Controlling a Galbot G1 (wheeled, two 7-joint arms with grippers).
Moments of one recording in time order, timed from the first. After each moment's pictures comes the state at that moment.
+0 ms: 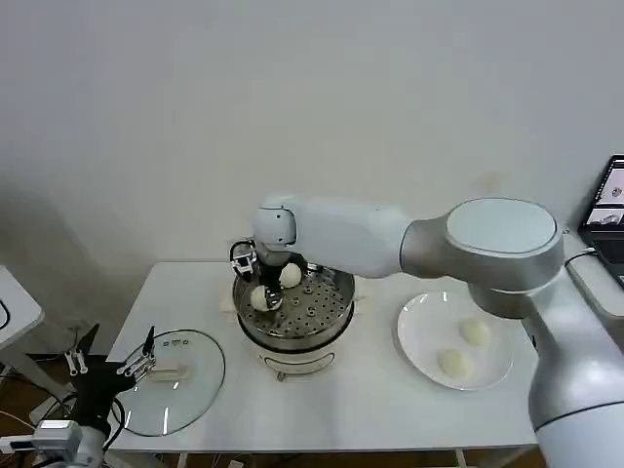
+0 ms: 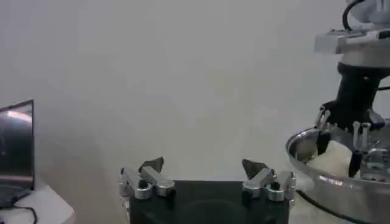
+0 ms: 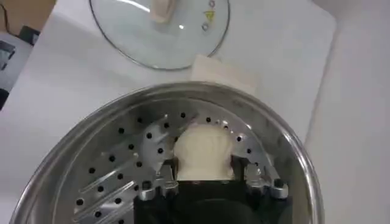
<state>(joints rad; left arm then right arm) 1.70 -1.33 -0.86 -2.32 -0.16 0.25 0.01 0.53 1.57 -1.42 0.98 0.52 -0.46 -0.91</state>
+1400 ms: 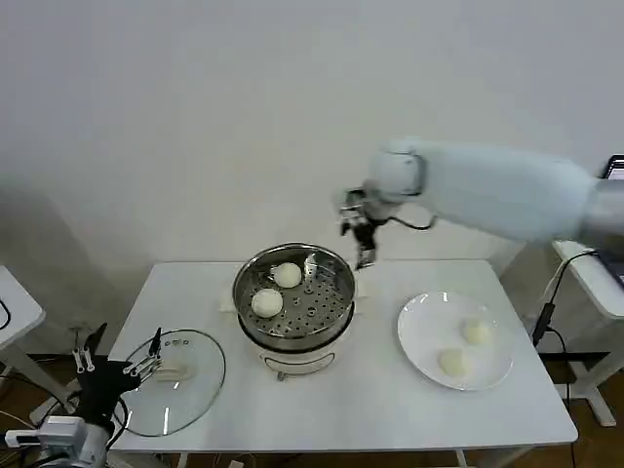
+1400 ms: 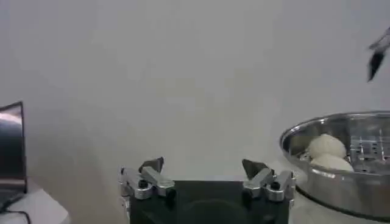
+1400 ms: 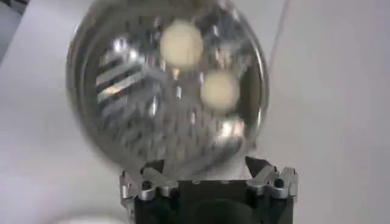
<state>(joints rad) 1.69 -1.28 -0.83 -2.33 -0.15 0.28 0.01 0.79 0.98 -1.47 1.36 0.44 -0.35 -0.94</state>
